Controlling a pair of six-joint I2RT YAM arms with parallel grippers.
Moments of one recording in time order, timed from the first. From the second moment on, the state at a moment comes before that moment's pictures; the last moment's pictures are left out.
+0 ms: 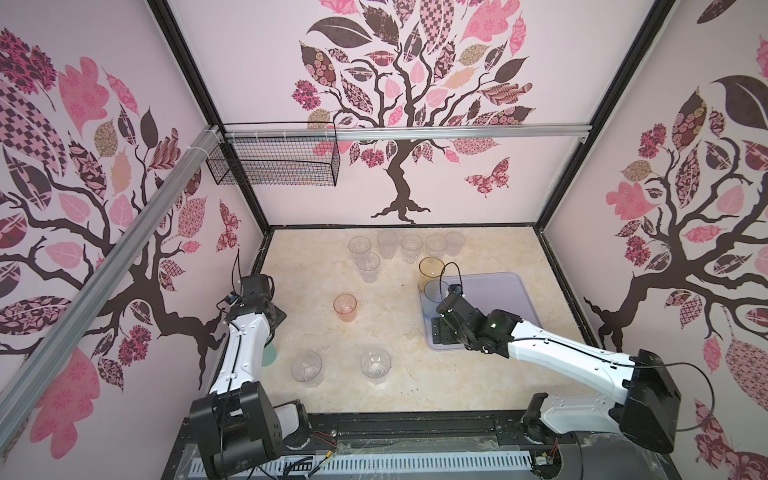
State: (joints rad) left arm 0.29 1.26 0.87 -0.76 -0.26 -0.63; right arm 0.88 1.29 0.92 -0.65 0.30 0.72
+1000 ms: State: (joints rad) left arm 0.08 1.13 1.02 -0.86 -0.15 -0.61; right arm 0.87 1.29 0.92 -0.56 0.20 0.77
